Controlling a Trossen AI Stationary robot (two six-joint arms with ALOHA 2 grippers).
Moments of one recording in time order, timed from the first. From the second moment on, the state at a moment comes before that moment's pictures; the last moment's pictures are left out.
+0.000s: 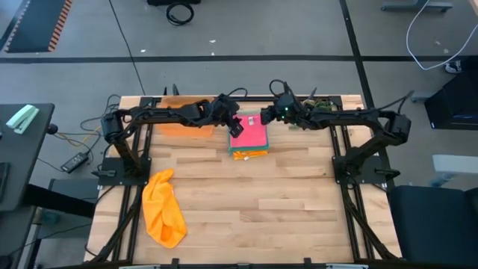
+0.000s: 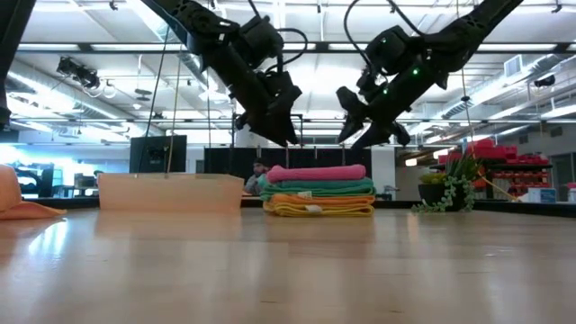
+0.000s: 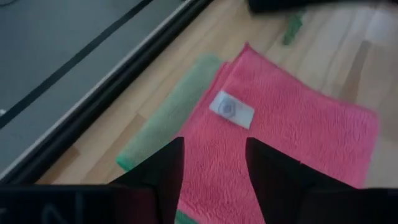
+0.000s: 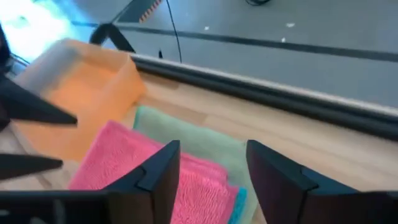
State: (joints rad) left arm 0.37 1.76 1.22 -0.17 -0.18 -0.14; right arm -0.48 1.47 0.79 0.11 0.25 0.56
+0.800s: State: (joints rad) left arm 0.41 1.83 1.18 -0.18 -0.20 -0.14; right arm -0.47 1.55 0.79 0.08 0.14 0.55
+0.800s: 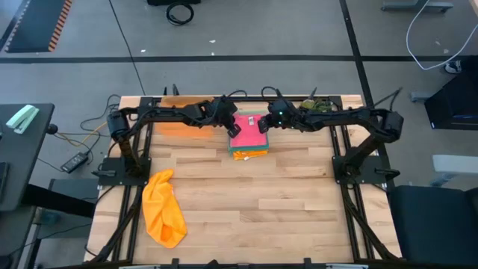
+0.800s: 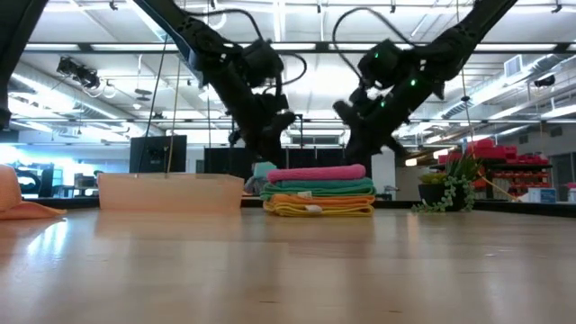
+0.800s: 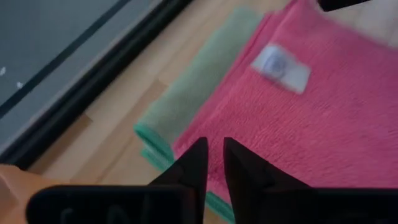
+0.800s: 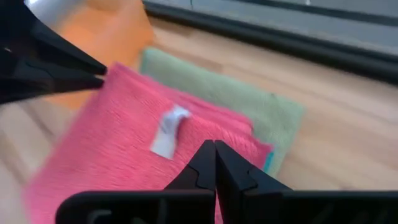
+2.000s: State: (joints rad) left arm -0.47 1.62 1.19 -0.95 0.06 -0.58; right arm 0.44 1.44 0.79 0.03 0.69 0.66
